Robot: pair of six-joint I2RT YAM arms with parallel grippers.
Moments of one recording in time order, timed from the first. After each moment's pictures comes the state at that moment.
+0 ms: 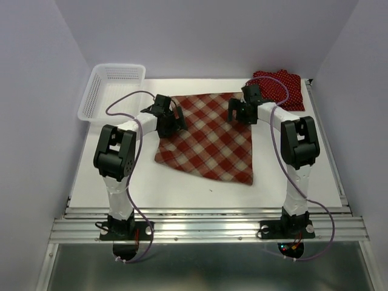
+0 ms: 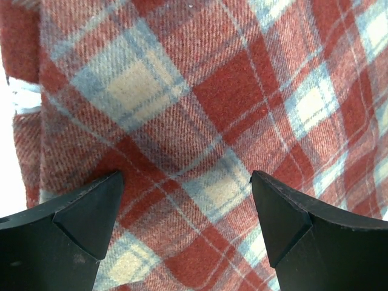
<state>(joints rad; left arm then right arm) -0.33 1.95 1.32 -0.32 0.14 -0.60 0.24 2.12 1.58 -0.39 -0.04 0.33</state>
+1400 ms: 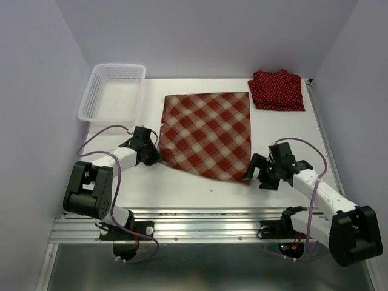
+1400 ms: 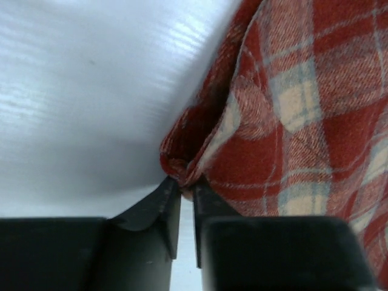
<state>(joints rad) -0.25 1.46 0.68 -0.24 0.02 -0.75 0.24 1.04 0.52 -0.56 -0.30 0.64</state>
